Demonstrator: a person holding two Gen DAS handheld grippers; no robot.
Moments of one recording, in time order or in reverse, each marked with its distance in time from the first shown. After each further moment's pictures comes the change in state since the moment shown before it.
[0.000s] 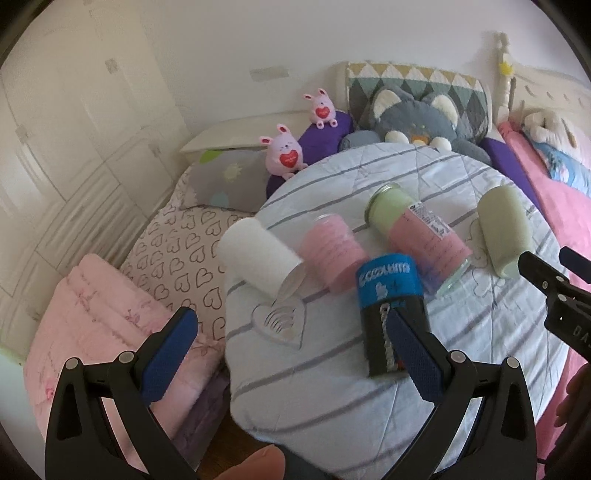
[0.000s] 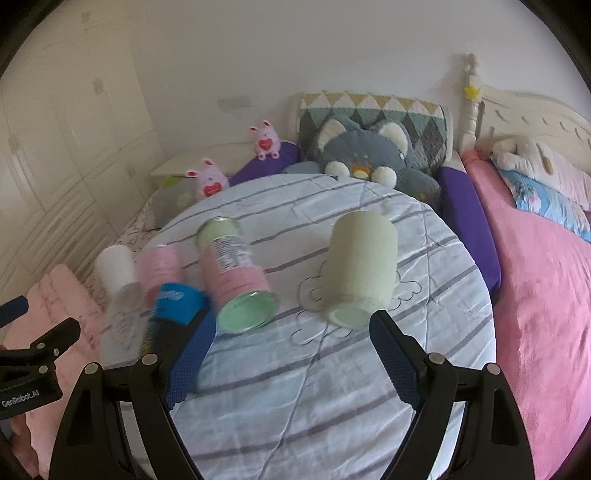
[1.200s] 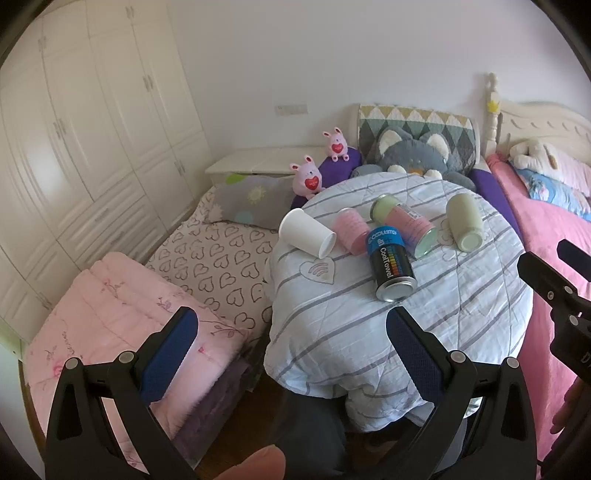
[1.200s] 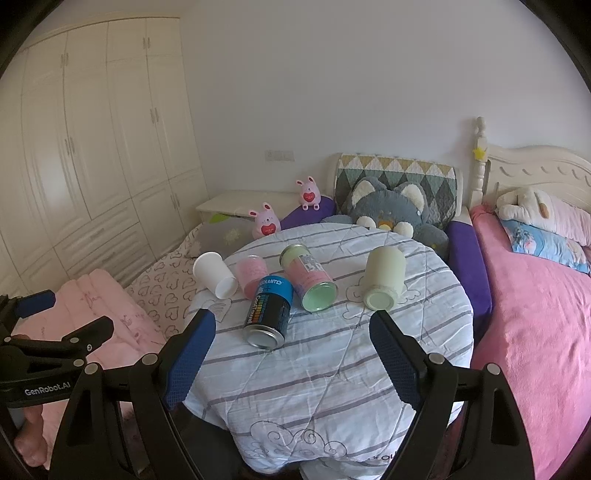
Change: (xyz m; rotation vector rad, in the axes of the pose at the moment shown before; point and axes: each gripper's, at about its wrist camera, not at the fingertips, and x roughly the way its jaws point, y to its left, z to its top) left arm -0.157 0.059 -0.108 -0.066 -0.165 0.015; right arm -0.166 0.055 -0.081 -0.109 -0.244 0.106
